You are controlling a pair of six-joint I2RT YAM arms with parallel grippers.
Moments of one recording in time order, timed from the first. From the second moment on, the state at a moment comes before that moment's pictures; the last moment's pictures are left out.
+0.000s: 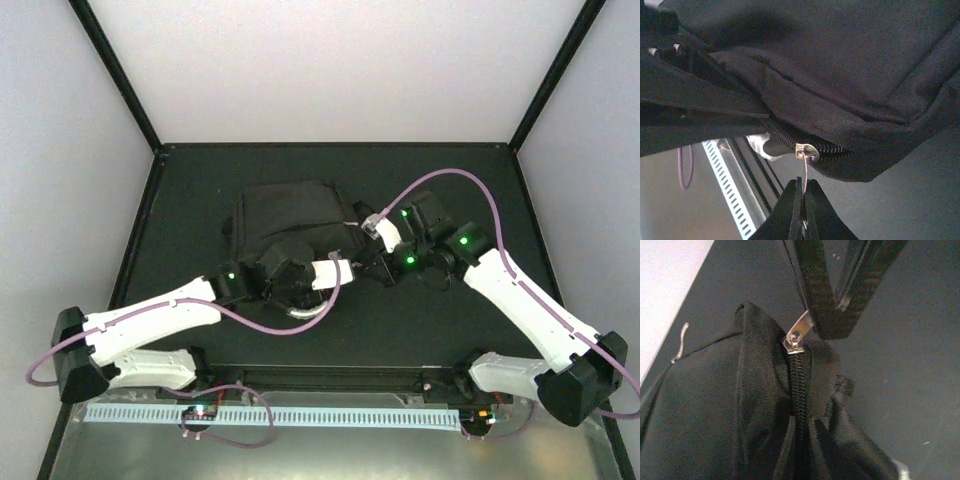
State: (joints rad) left arm -1.05 1.15 0.96 -0.45 -0.07 0.39; right arm 0.61 1.19 1.13 -0.91 -0.58 0.06
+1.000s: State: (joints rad) left arm -1.05 0.63 0.77 -0.54 -0.13 0.51; right arm 0.62 1.37 1.16 -0.83 -0.40 0.08
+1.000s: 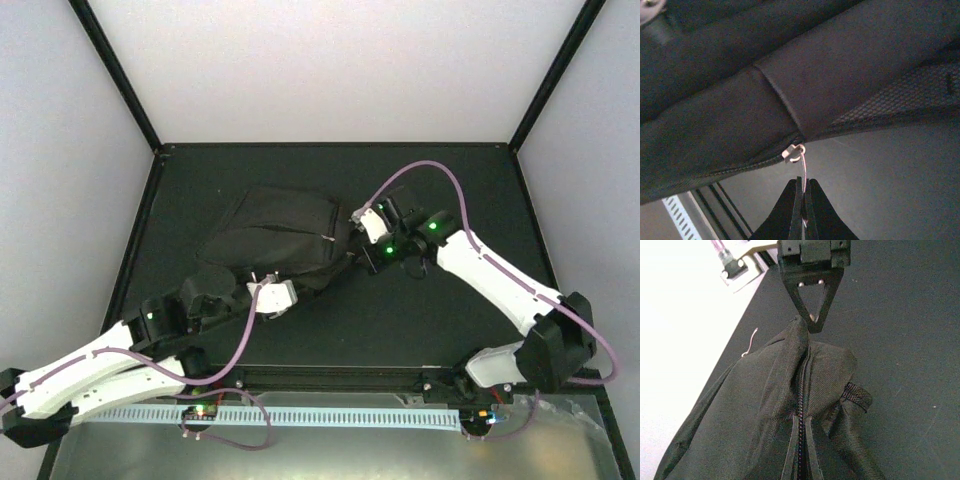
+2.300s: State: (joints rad) left arm -1.05 0.98 0.58 -0.15 0.03 0.29; right arm 0.58 0.89 0.83 -0.55 -0.02 0.27
